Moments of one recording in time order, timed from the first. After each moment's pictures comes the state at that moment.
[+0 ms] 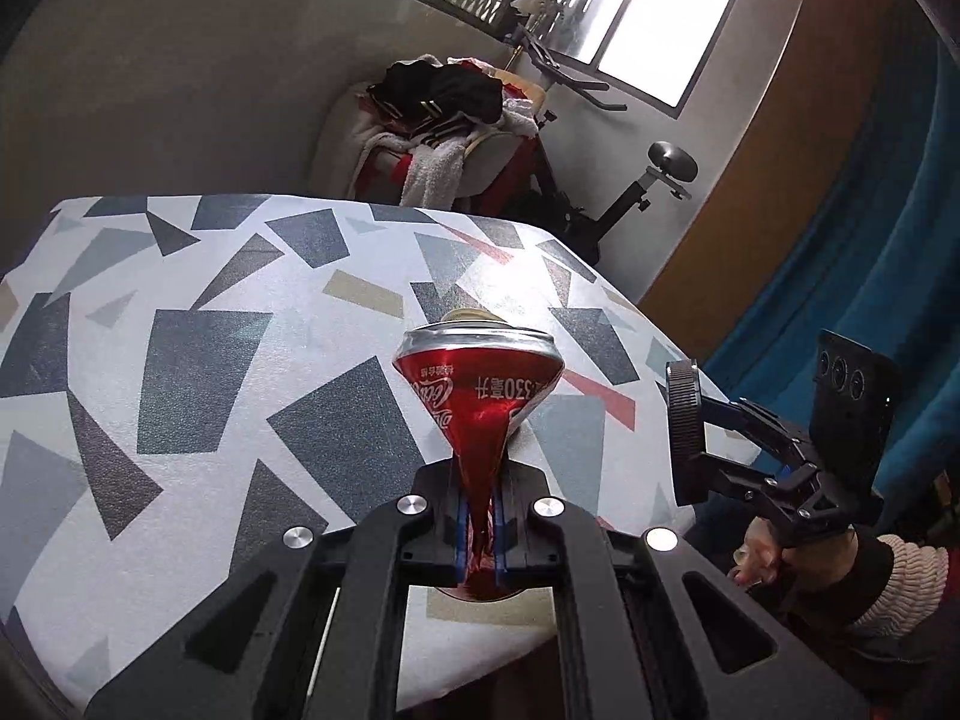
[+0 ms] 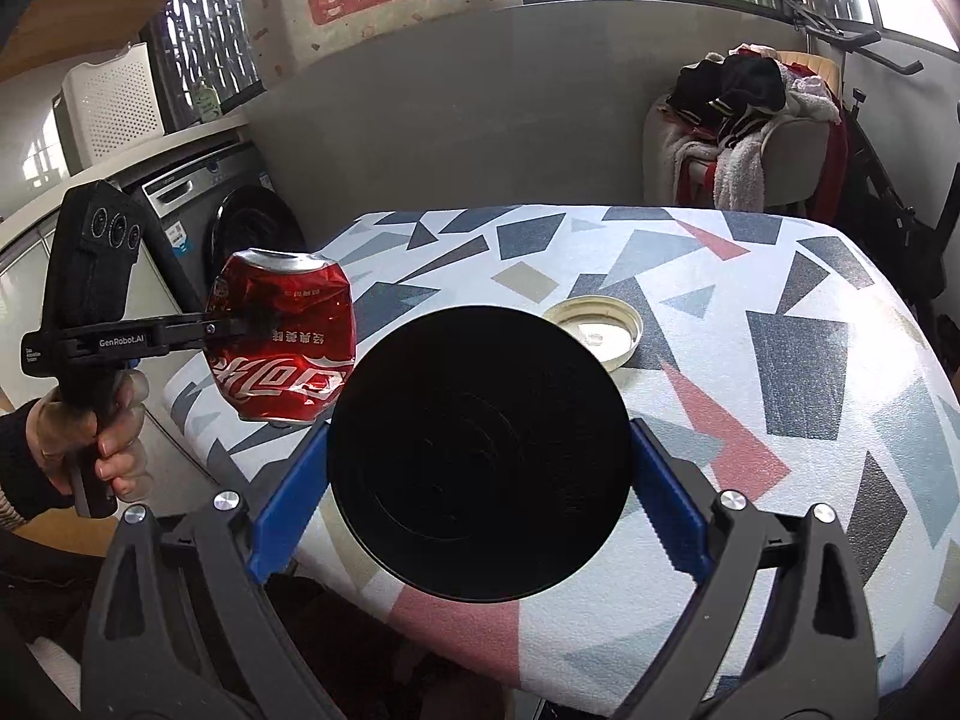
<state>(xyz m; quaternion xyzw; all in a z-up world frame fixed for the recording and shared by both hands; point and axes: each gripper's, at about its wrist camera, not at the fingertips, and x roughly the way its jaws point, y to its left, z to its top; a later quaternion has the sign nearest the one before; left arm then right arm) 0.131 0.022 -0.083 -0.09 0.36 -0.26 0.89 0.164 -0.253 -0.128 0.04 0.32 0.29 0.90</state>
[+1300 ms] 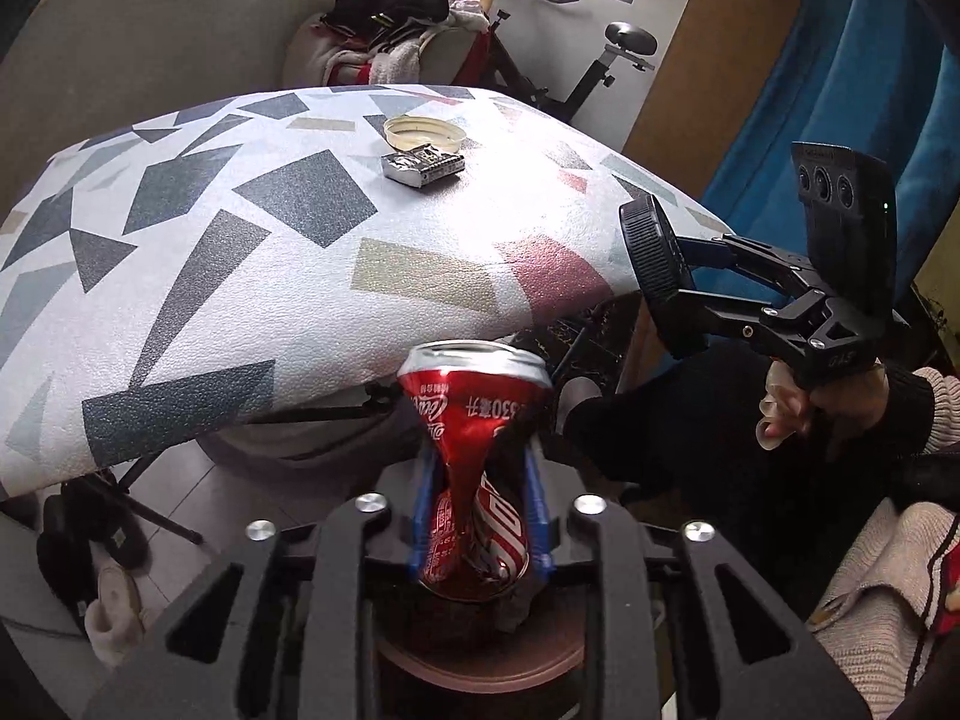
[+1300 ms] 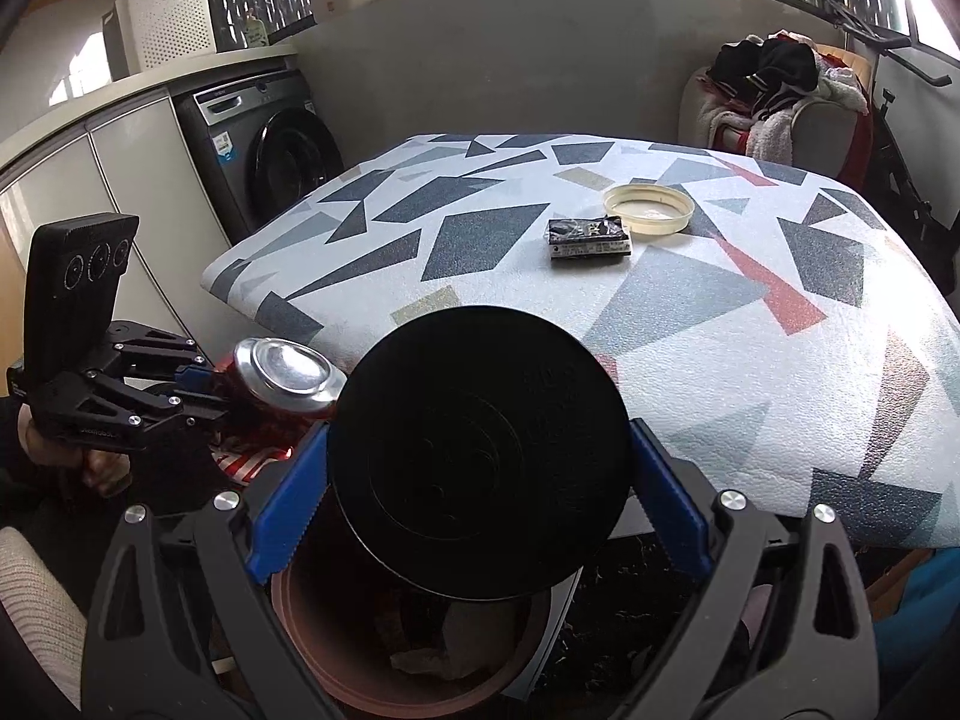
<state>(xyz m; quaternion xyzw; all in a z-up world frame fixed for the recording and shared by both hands) -0.008 0.005 -0.166 0.00 0.43 -0.27 0.86 0.065 -0.239 -0.179 -0.02 0.35 0.31 0.88</state>
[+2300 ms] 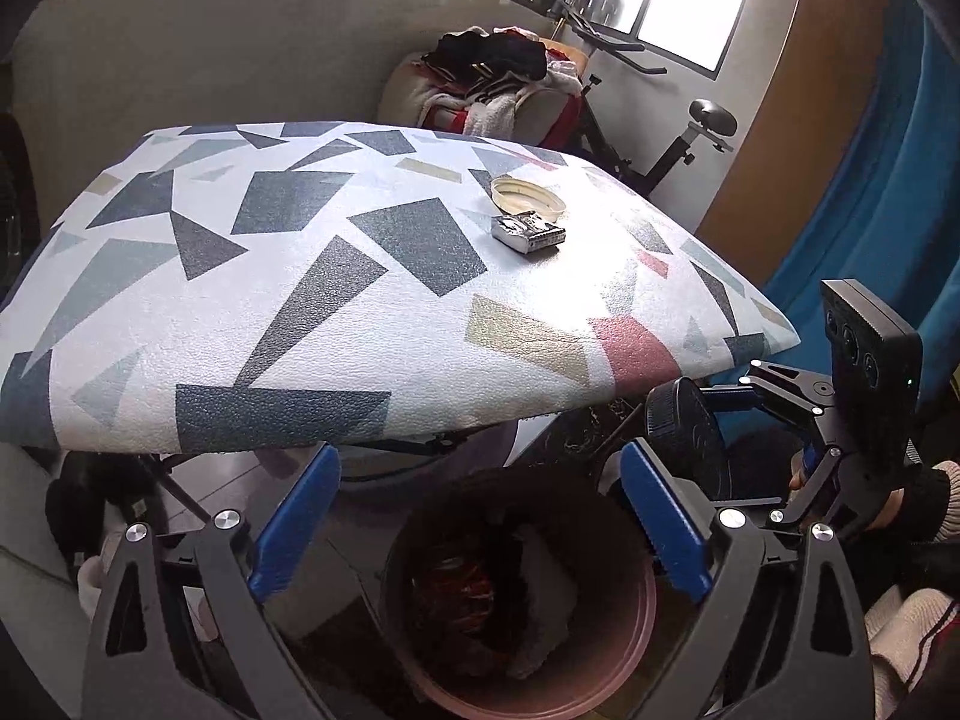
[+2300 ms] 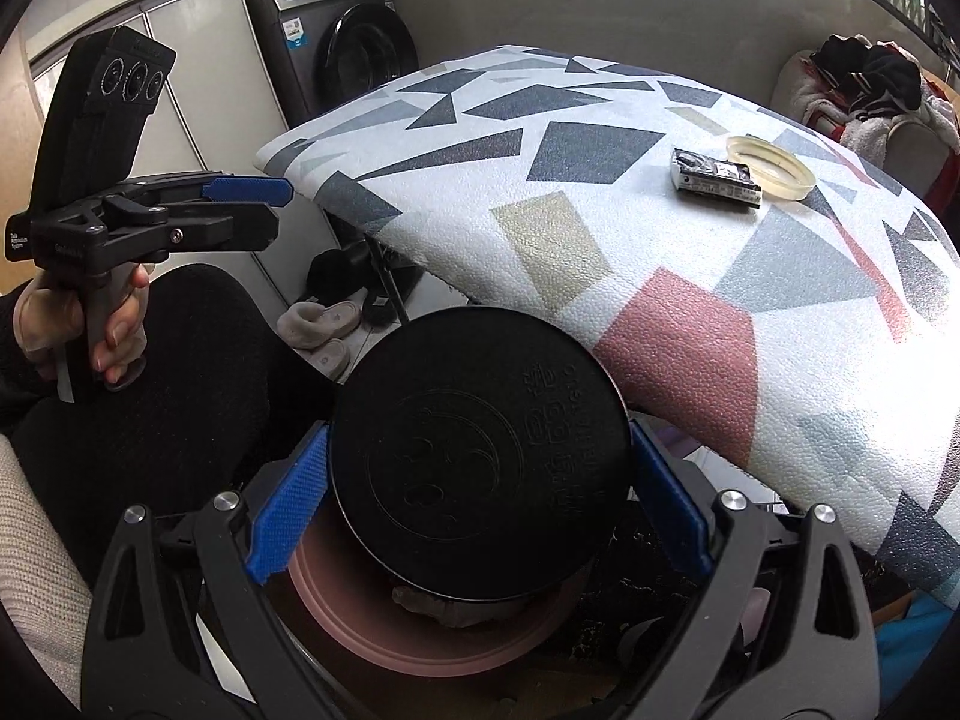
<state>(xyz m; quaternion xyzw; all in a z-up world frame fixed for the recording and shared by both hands) -0.006 0.039 -0.153 -0.06 0.39 -0.18 0.90 0.059 -0.190 -0.207 -0.11 0.41 0.38 0.82</state>
